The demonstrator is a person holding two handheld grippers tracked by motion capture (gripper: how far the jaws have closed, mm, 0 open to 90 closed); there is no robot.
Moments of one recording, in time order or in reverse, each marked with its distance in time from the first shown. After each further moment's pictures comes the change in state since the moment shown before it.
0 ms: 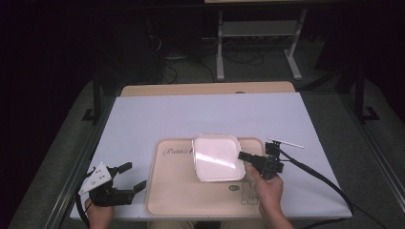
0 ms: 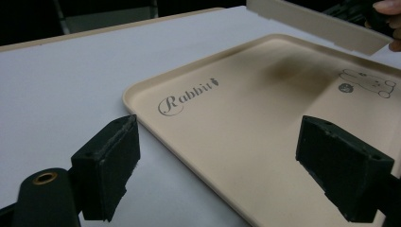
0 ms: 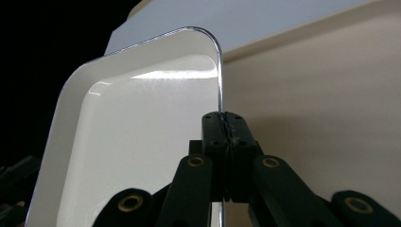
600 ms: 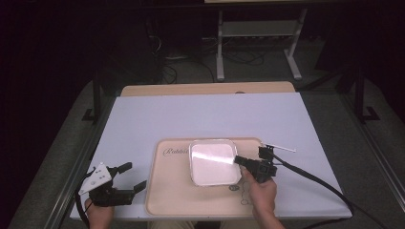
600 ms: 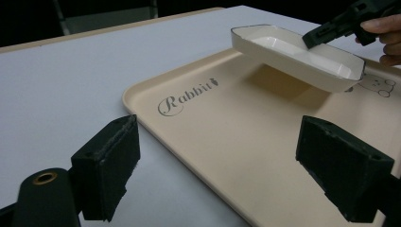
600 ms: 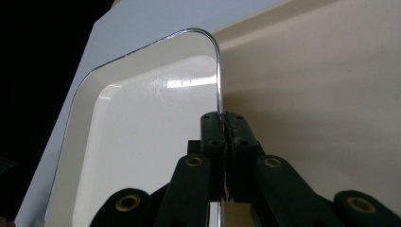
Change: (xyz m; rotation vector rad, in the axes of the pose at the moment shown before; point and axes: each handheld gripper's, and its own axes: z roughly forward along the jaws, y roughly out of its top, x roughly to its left) left arm 0.000 0.000 -0.001 -0.001 0.000 0.004; right arm -0.002 -0.013 0.018 0.008 -0.045 0.002
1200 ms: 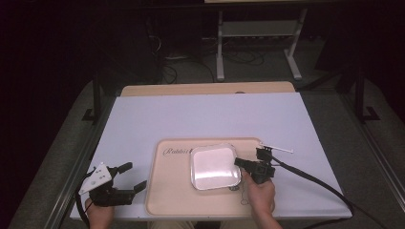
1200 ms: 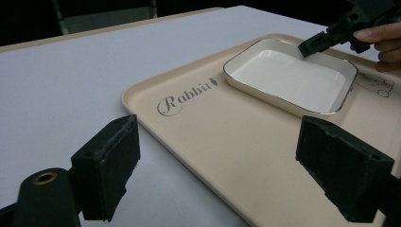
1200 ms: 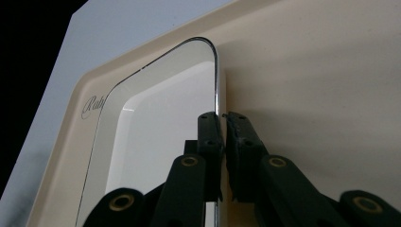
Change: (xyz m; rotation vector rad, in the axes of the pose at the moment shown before) left arm 0.000 0.000 0.001 0.001 -0.004 0.000; right arm -0.003 -0.004 0.008 0.021 -0.056 0.006
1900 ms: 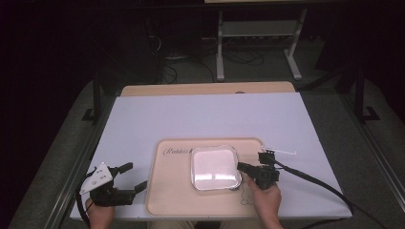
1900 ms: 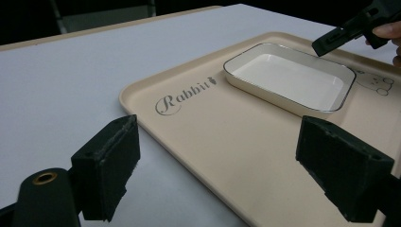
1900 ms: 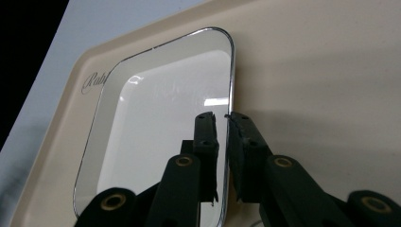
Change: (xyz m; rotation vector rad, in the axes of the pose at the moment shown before) left arm -0.001 0.000 0.000 0.003 -0.002 0.006; right arm 0.003 -0.008 -0.019 0.027 -0.018 -0.087
